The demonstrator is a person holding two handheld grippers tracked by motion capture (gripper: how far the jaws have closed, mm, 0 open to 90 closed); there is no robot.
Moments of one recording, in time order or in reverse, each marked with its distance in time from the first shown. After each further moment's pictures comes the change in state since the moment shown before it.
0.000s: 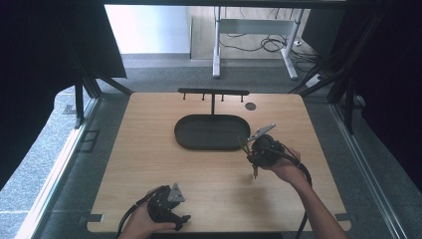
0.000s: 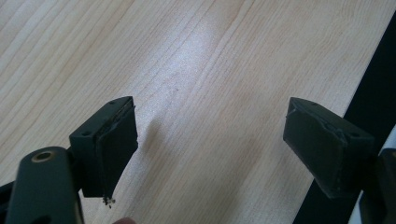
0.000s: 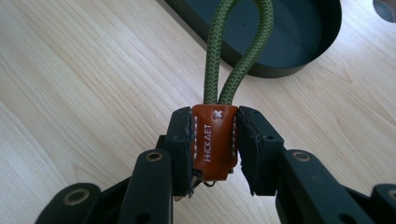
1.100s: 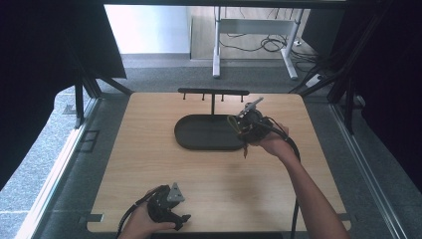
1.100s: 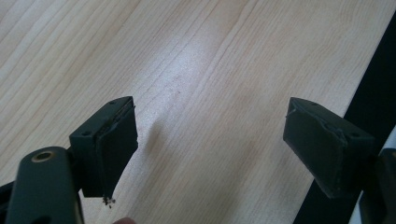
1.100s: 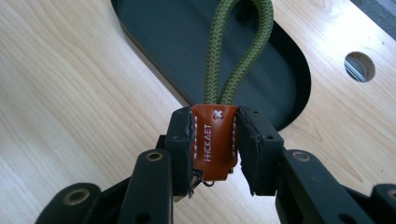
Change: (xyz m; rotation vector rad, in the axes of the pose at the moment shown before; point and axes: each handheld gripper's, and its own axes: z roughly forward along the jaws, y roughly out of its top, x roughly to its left) left arm 0.000 0.001 -0.002 -0.014 0.003 0.004; right arm -0.020 0.072 -0.002 -0.014 0.008 -0.001
